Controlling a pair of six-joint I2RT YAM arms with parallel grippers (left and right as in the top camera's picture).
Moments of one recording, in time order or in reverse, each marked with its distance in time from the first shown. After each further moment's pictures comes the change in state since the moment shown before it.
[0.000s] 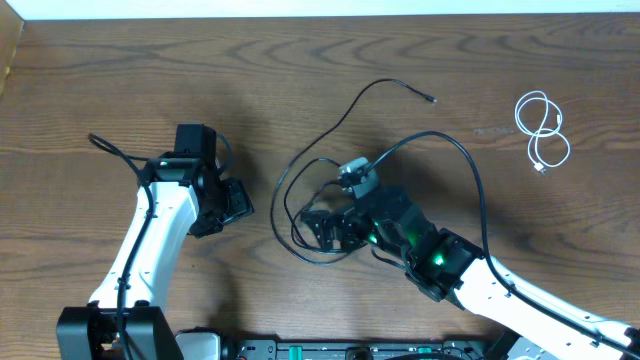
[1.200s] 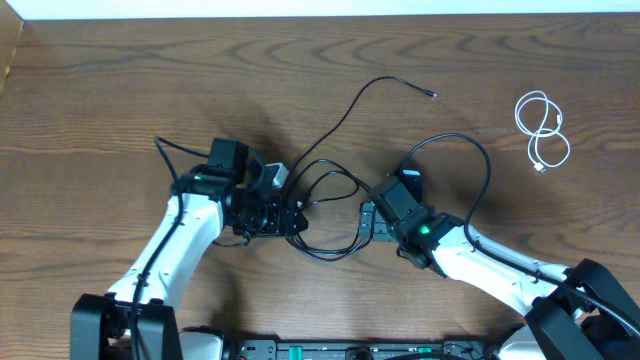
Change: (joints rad) left arm -0.150 0.000 -0.135 0.187 0.477 0.343; right arm -0.148 0.254 0.001 -0.299 0.235 0.267
